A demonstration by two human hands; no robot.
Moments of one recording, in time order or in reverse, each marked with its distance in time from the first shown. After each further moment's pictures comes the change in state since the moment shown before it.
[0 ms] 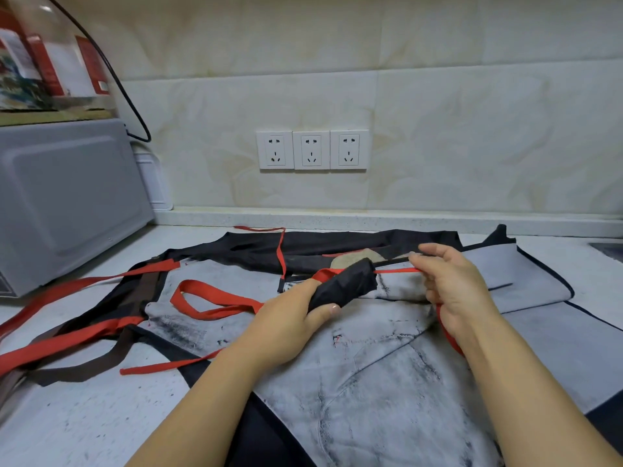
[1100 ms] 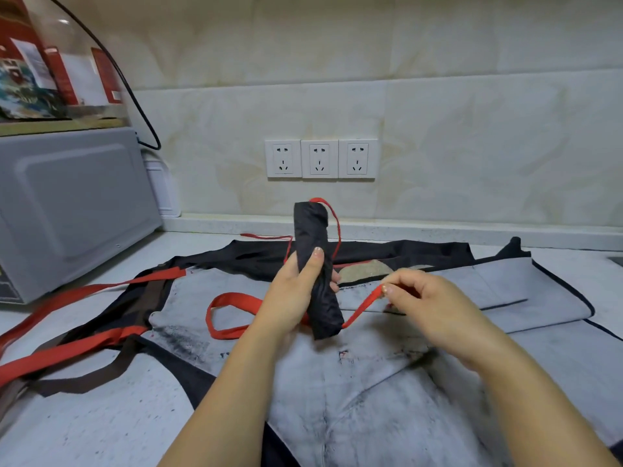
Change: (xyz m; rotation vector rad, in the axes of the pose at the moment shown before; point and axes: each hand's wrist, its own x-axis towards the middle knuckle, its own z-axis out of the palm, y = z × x) left_hand 0.045 0.003 0.001 -1.048 0.237 -0.101; right_hand -0.030 -0.016 0.013 -0.719 -0.390 -0.289
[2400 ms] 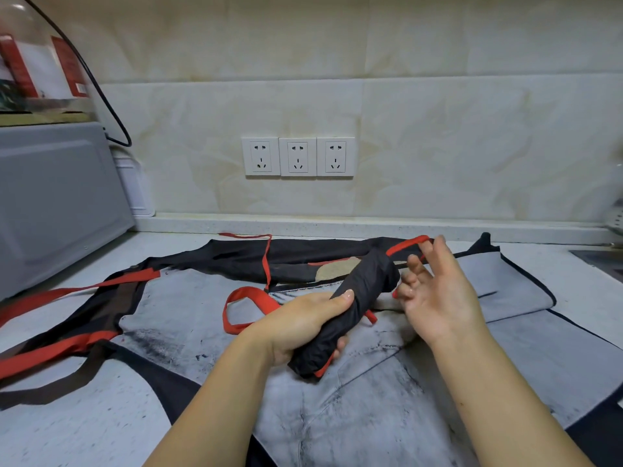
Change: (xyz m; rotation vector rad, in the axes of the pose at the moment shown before) left_hand -0.021 -0.002 0.022 0.076 -0.547 -0.371; right_hand 0.021 0.018 -0.003 1.382 0.448 0.313
